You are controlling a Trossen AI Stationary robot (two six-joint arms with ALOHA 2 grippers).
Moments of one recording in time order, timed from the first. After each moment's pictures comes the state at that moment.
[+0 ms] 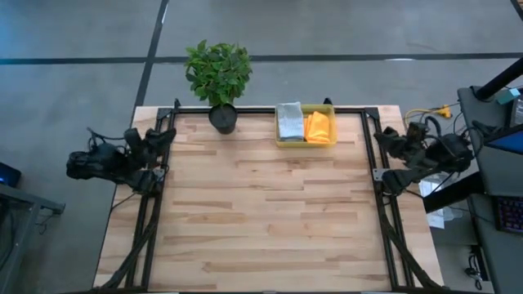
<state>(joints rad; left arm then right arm) -0.21 0.03 0.33 0.11 -0.79 -0.36 0.33 0.00 0.48 -0.08 0.55 0.56</state>
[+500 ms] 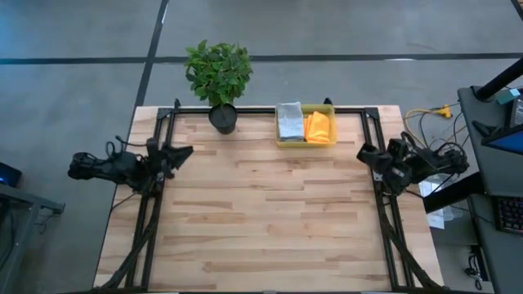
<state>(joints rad) -0.22 0.03 0.22 -0.11 -0.66 -0.63 0.31 0.00 0.11 0.53 0.32 0.60</state>
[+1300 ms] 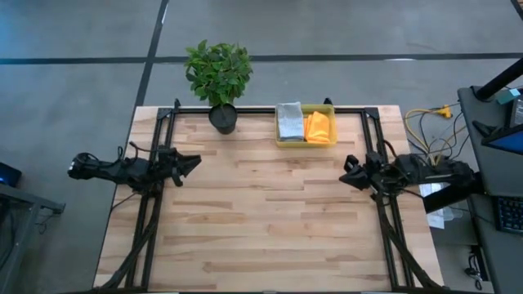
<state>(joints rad) -0.22 0.04 0.11 -0.11 -0.61 -0.65 0.10 0.00 0.01 0.24 -0.09 0.61</state>
